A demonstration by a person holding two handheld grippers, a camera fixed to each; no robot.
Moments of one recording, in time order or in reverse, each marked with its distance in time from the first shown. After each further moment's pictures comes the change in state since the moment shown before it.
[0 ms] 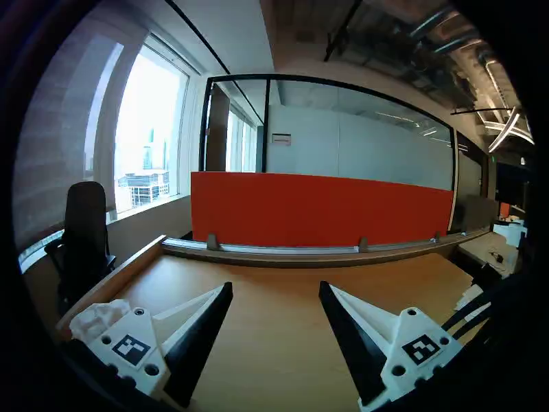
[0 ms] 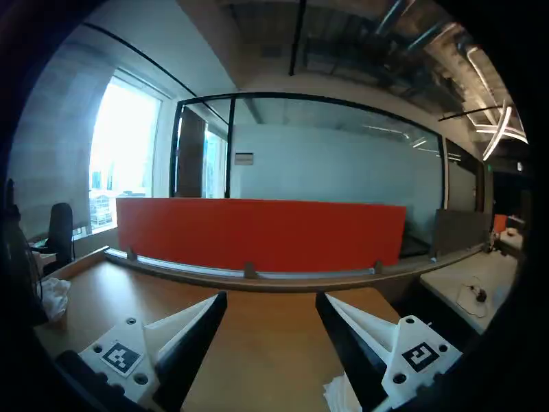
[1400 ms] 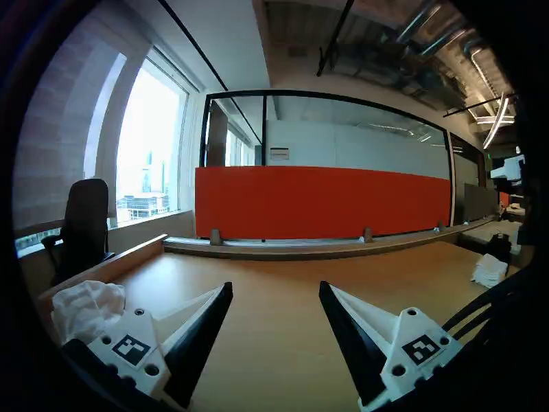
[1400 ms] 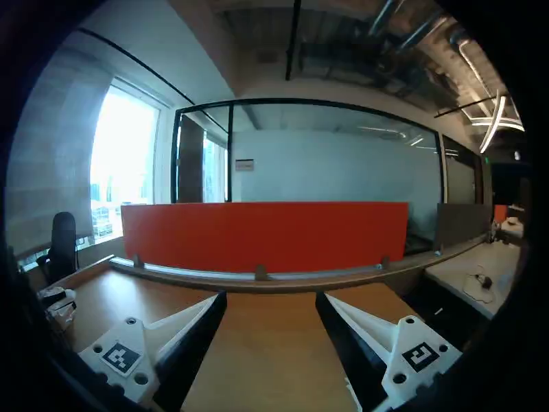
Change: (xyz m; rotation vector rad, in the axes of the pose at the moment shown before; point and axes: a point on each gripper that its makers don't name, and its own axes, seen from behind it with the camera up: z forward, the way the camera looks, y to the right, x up) left arm -0.108 -0.025 0.004 -0.005 0.120 0.035; right arm -0.018 -0.037 -0.008 0.000 0.034 0.031
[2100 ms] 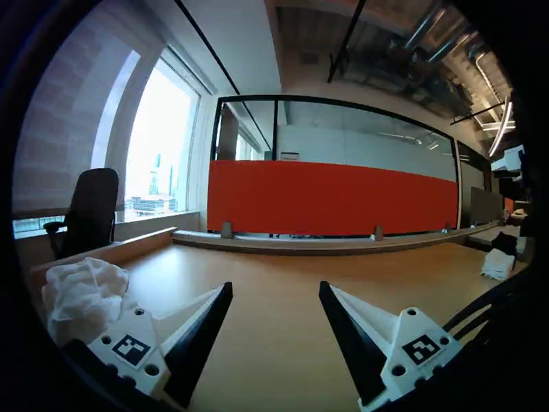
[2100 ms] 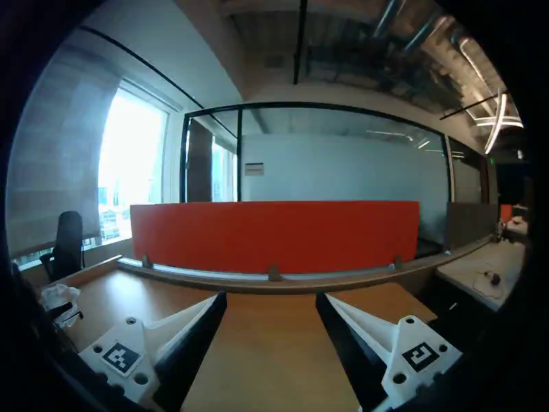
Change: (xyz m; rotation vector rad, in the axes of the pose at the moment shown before) left arm -0.046 -0.027 0.000 0.040 0.042 -0.030; right arm -0.020 -0.032 0.010 0.045 0.033 0.001
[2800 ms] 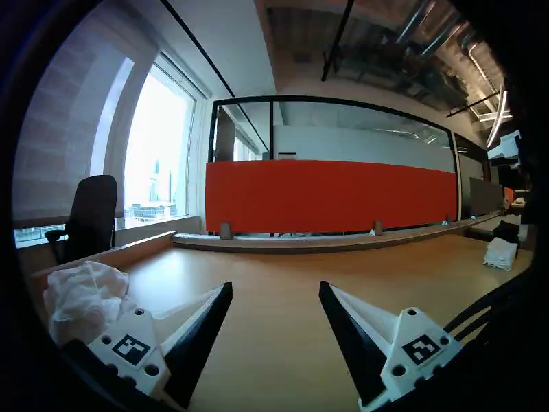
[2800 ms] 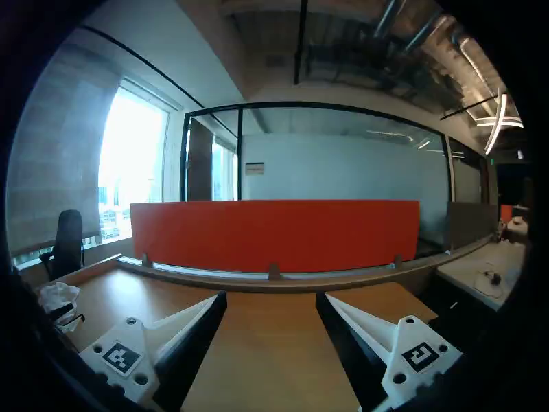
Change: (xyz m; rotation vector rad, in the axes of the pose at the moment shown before) left arm -0.007 0.009 -0.001 0.002 0.006 0.045; right arm -0.002 0.002 0.000 -0.001 0.000 0.003
